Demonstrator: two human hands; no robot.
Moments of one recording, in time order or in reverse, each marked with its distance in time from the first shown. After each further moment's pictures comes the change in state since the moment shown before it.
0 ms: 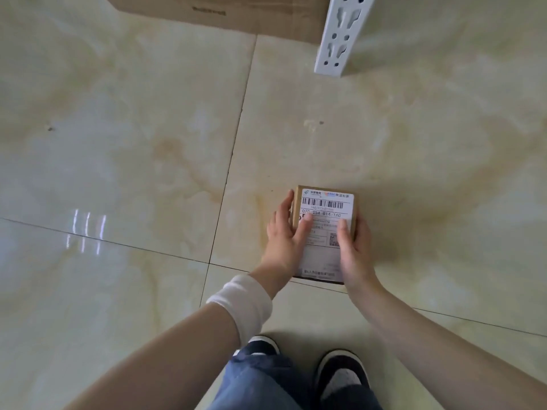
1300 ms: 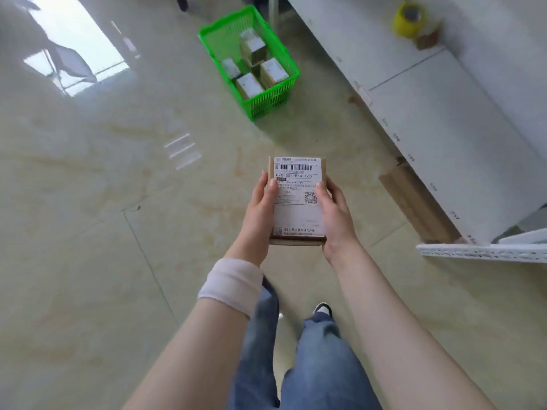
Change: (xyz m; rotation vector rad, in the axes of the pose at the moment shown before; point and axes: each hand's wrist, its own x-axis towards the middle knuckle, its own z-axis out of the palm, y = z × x) left_hand -0.608 0.281 -0.549 -1.057 0.647 0.023; right_hand -0.602 -0.570 0.318 -0.104 -0.651 0.157
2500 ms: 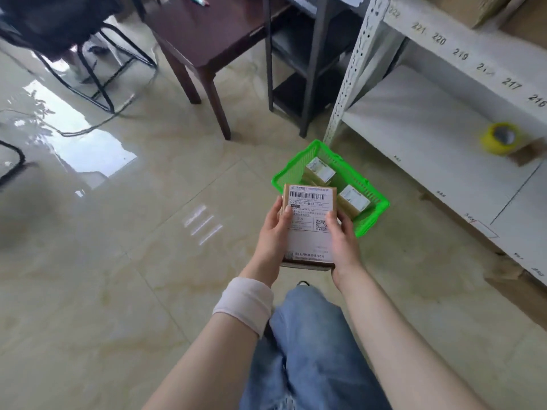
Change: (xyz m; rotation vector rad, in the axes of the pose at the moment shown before) left_hand 0.466 0.502 -0.242 0.193 -0.181 0.031; right_hand 0.328 -0.189 0.592 0.153 0.157 -0.084
